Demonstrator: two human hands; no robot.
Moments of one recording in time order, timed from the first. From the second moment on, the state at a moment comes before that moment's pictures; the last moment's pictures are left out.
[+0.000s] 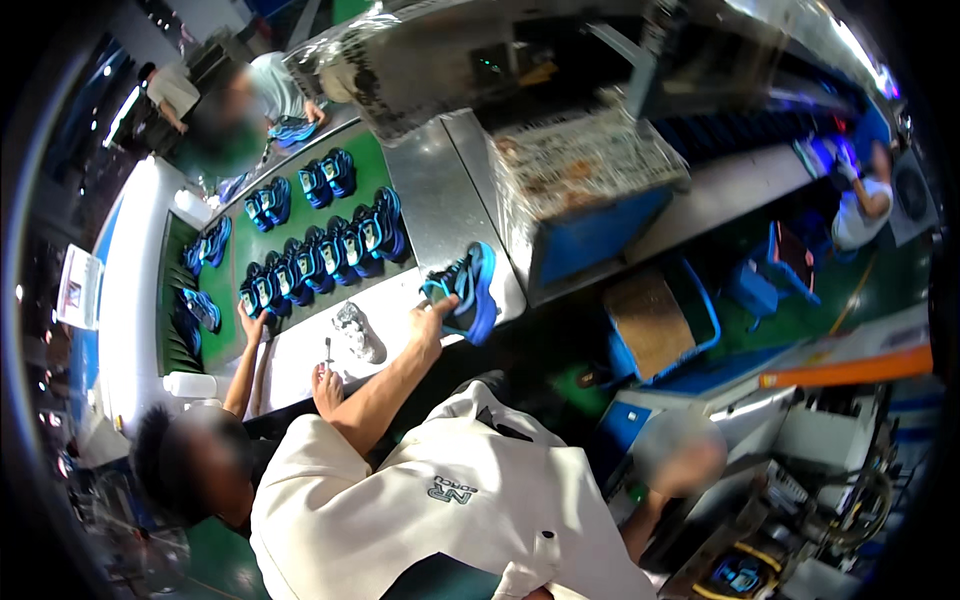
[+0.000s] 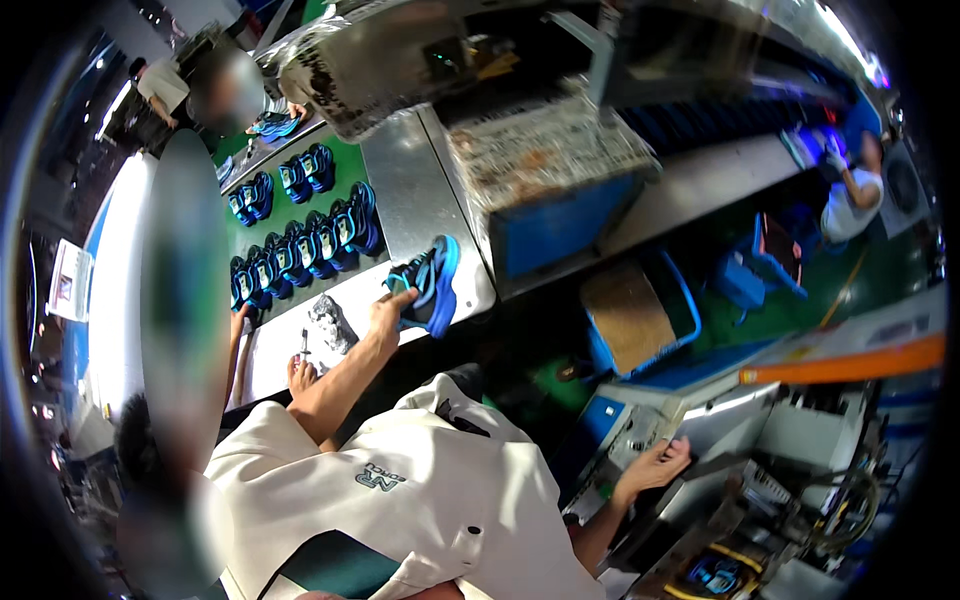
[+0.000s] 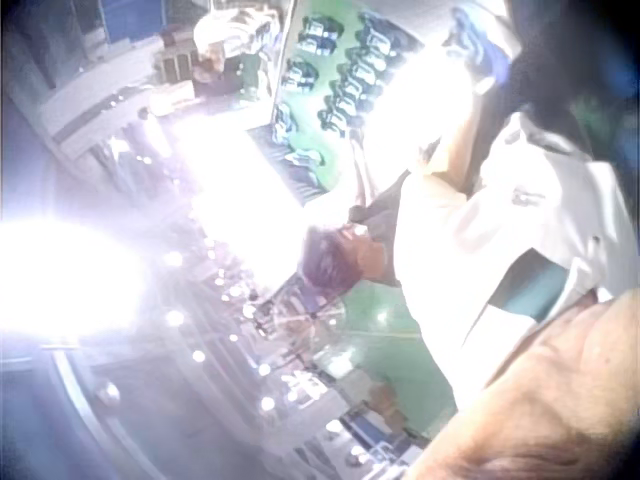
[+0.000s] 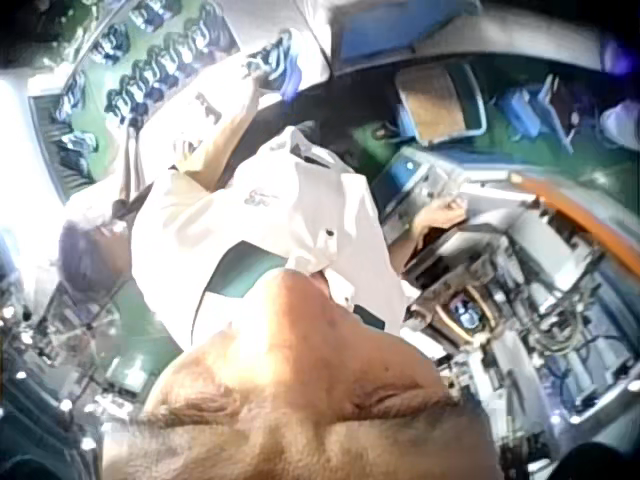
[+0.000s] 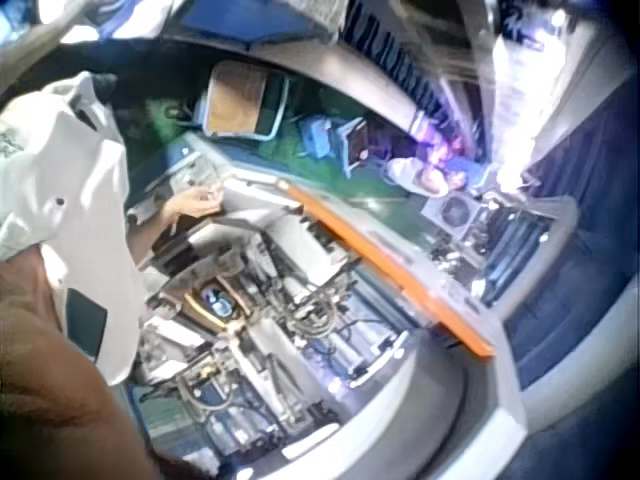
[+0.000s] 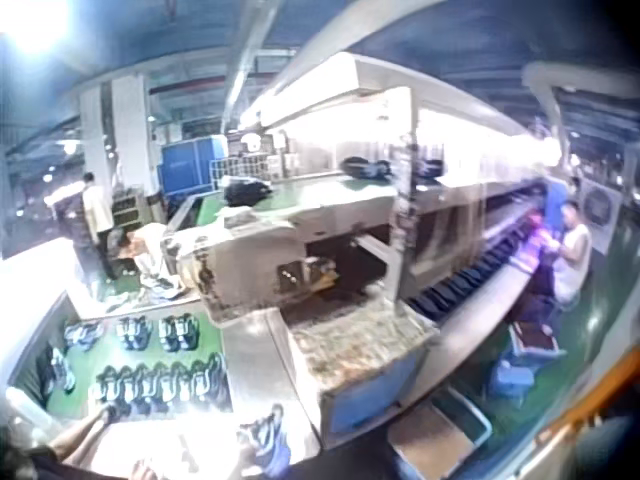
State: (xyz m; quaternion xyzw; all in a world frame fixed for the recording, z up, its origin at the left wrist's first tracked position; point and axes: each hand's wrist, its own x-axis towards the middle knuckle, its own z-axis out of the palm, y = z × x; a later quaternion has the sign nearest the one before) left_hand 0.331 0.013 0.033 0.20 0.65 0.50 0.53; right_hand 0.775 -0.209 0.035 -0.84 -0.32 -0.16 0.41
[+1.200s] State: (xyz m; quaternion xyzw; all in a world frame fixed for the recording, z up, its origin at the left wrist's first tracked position) left_hand 0.309 0.164 0.088 0.34 0.29 0.40 0.80; right_hand 0.527 0.322 0.553 -0.37 -0.68 -0.10 0.62
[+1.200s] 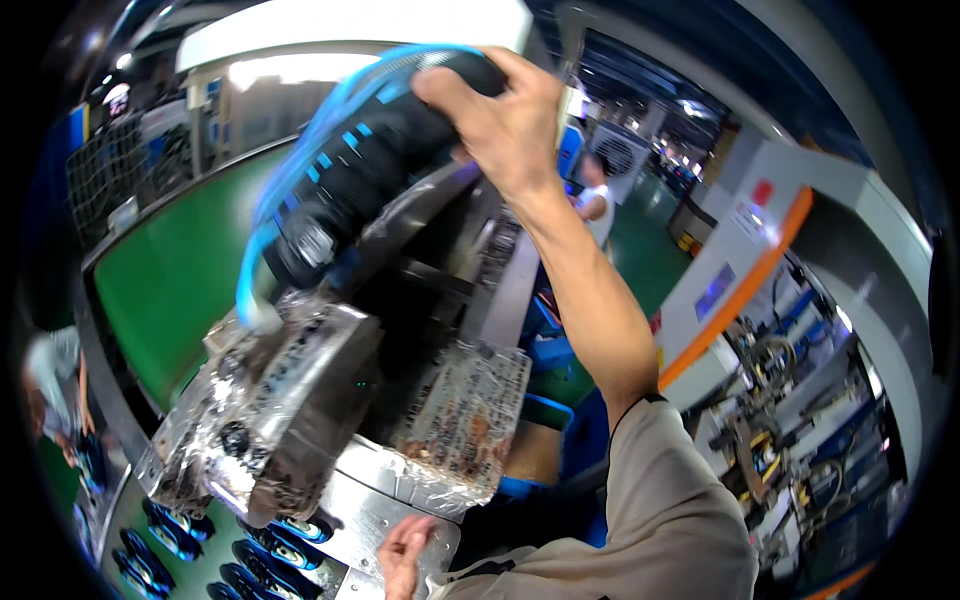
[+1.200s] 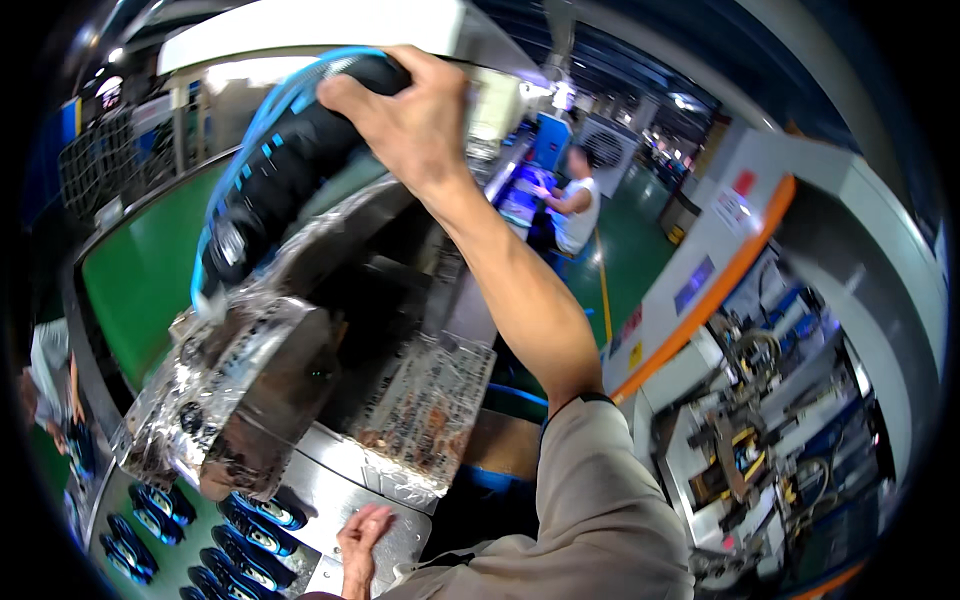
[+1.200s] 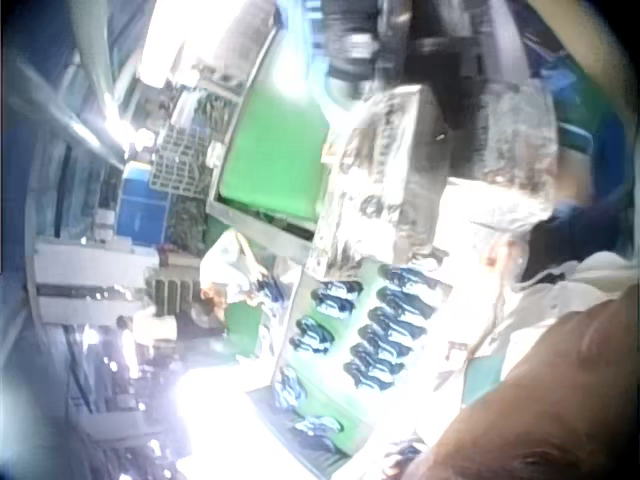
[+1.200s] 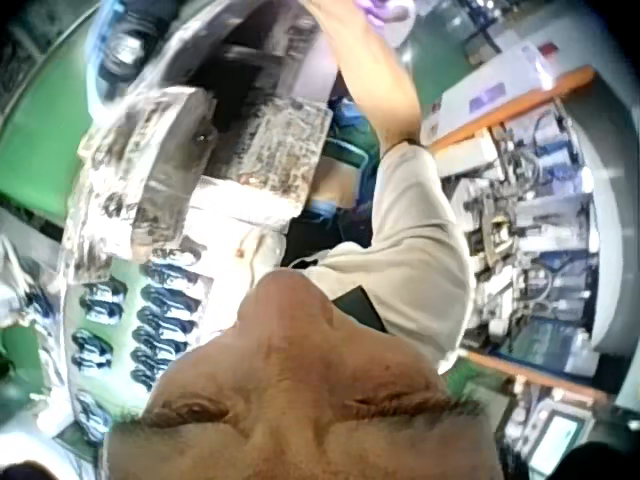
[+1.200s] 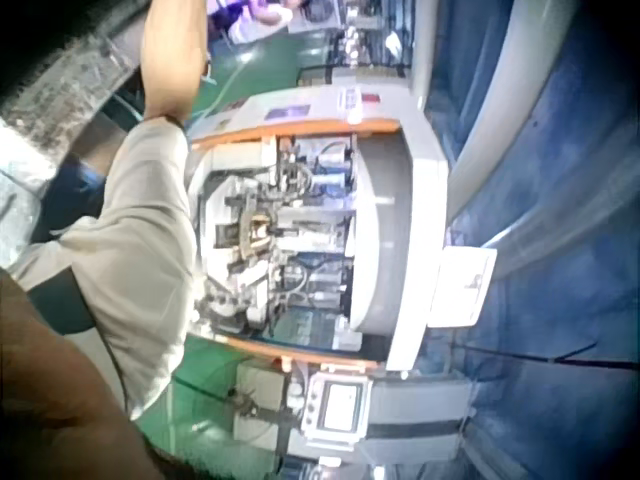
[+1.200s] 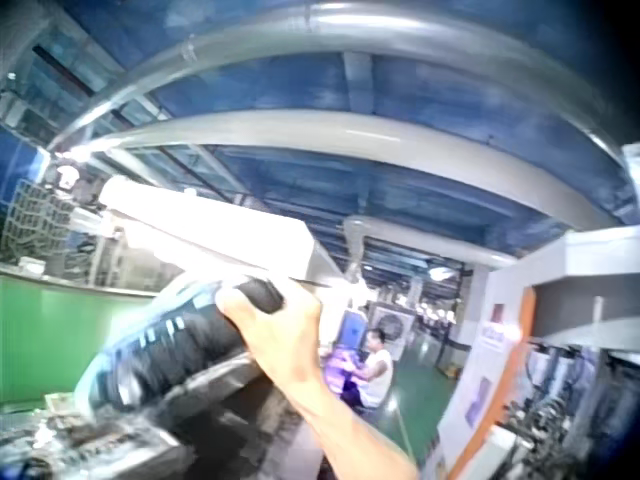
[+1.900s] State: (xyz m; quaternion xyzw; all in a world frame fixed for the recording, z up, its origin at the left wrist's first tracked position) left_hand 0.601 -0.119 0.190 0.54 0.00 0.05 0.84; right_hand 0.601 -0.268 0.199 -0.75 -0.07 -0.14 0.65
